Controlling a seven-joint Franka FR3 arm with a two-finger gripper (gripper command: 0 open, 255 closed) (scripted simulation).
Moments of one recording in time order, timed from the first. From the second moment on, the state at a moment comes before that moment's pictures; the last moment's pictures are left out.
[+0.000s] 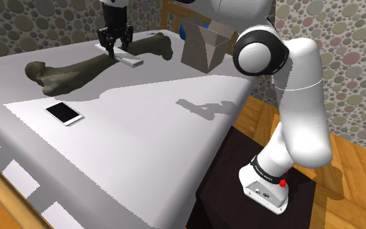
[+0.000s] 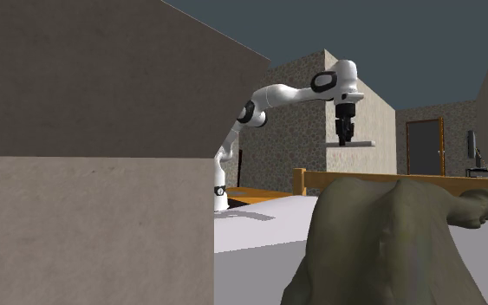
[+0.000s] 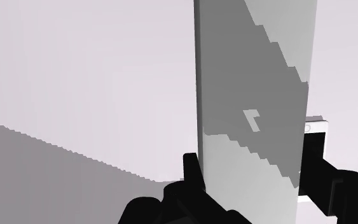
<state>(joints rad) 0.37 0.66 -0.06 -0.89 0.03 1.52 0.15</state>
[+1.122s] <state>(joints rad) 0.41 0.66 -0.05 -1.08 0.03 1.72 0.19</state>
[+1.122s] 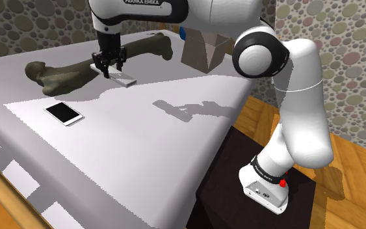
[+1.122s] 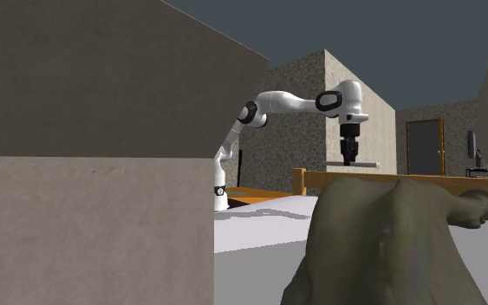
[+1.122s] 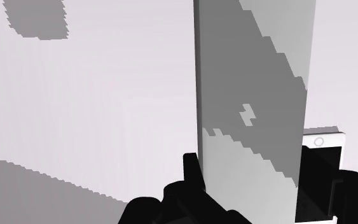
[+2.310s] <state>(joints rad) 0.41 0.69 -0.05 -1.28 0.03 1.95 0.18</state>
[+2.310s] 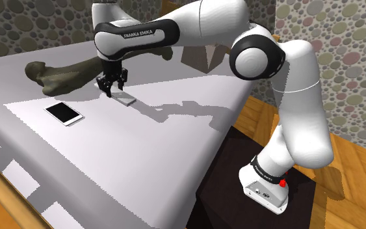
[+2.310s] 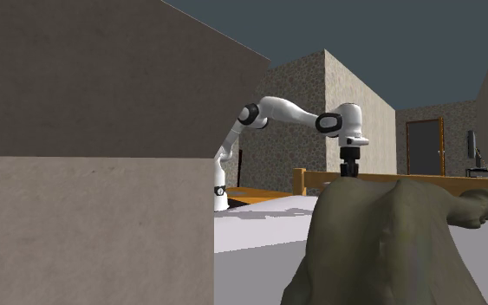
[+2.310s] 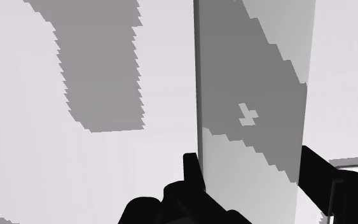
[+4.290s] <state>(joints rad) 0.41 0.78 -0.05 -1.34 0.03 2.10 0.18</state>
